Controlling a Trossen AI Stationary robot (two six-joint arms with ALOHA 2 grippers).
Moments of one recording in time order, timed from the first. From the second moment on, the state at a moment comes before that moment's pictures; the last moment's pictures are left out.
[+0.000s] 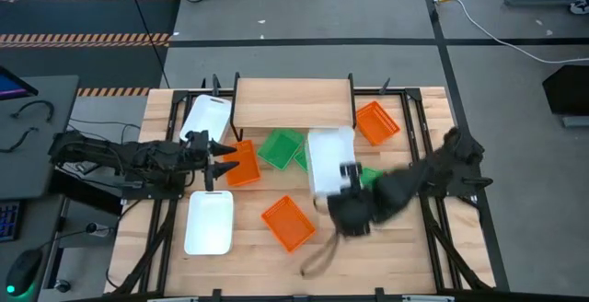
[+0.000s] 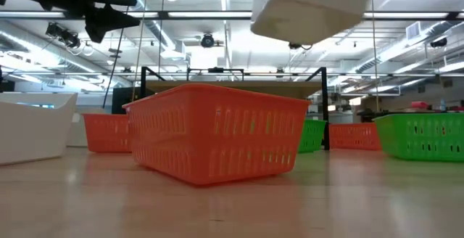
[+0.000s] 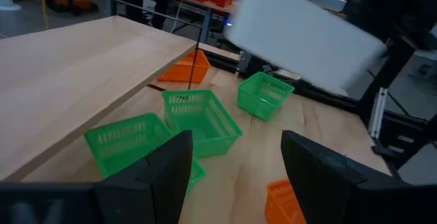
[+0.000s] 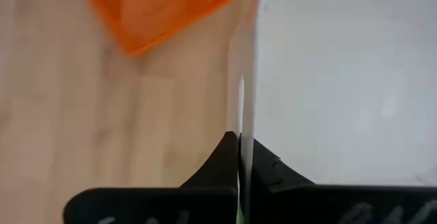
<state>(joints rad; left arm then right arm) -0.18 0.52 0.39 -0.06 -0.38 -0.33 0.50 1.77 1.83 -1.45 0.40 0.34</state>
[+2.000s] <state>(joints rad) -0.20 0.52 0.39 -0.04 -0.41 -0.28 -0.38 1.71 1.85 -1.31 -0.07 -0.30</state>
